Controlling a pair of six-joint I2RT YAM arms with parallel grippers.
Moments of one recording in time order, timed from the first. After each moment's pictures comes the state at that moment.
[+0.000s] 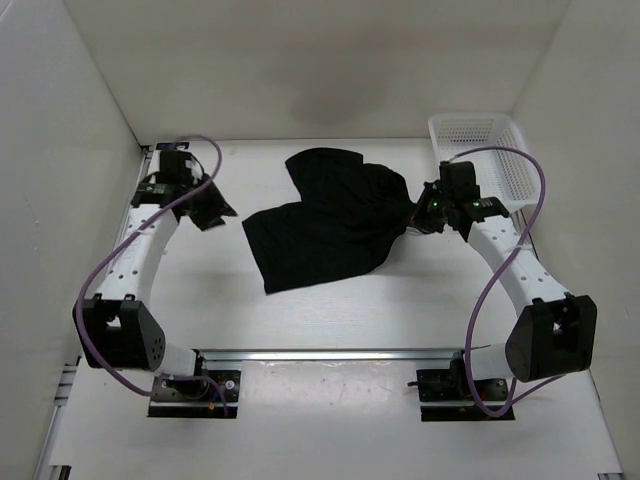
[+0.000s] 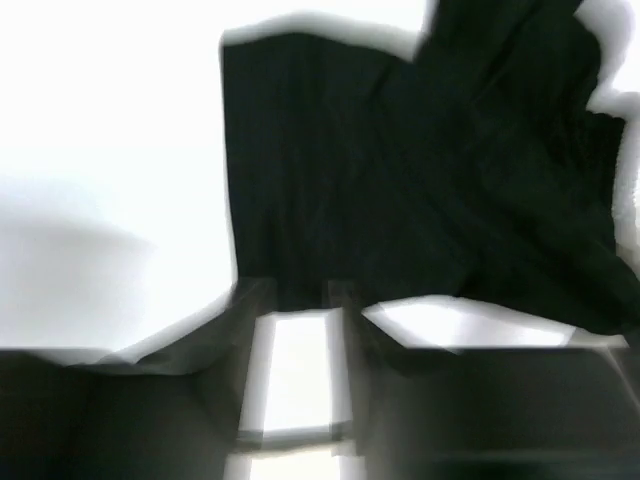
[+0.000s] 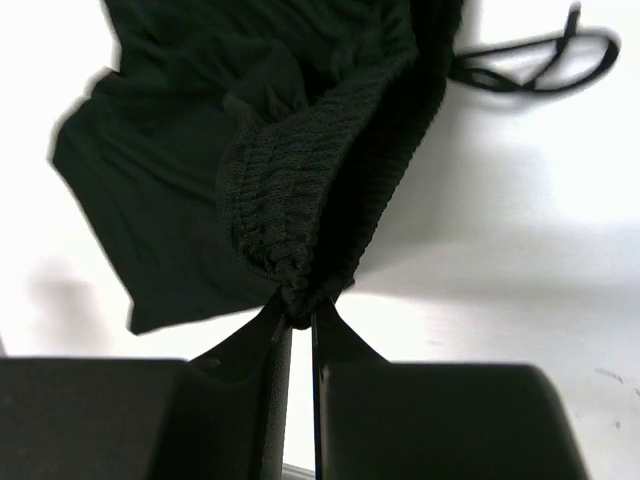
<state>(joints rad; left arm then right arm) -0.02 1.42 1.36 -0.82 0.19 -0.62 0.23 1.37 1.16 -0.59 -0.15 0.57</state>
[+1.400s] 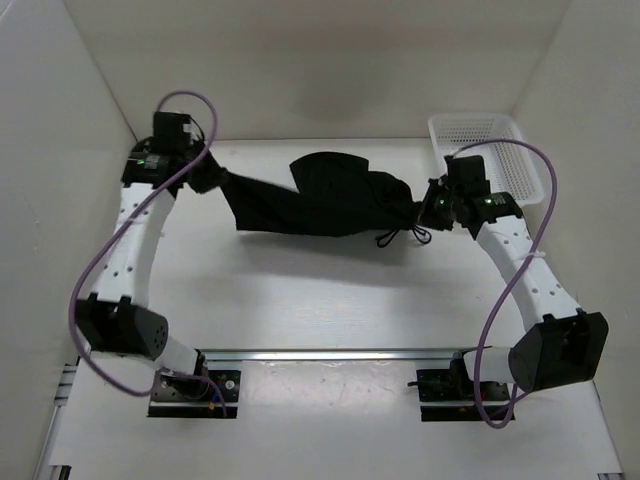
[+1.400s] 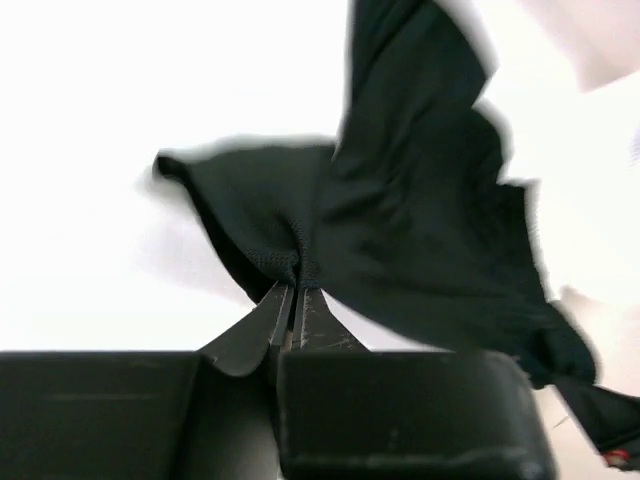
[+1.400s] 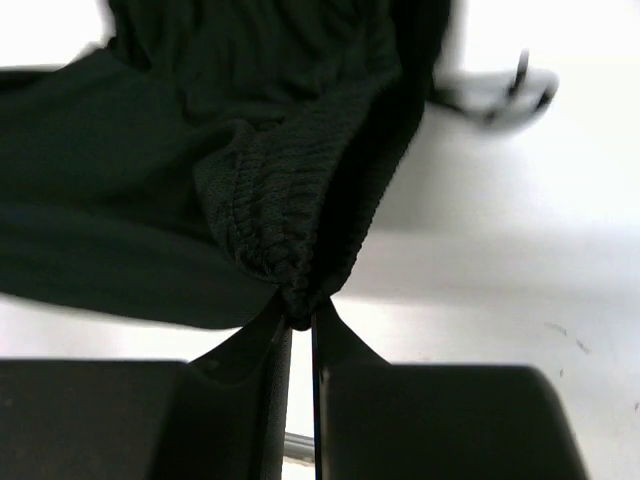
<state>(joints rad) -0.14 1.54 1.62 -0.93 0.08 -0.68 0.23 1.32 1.18 -0.74 -0.13 0.50</state>
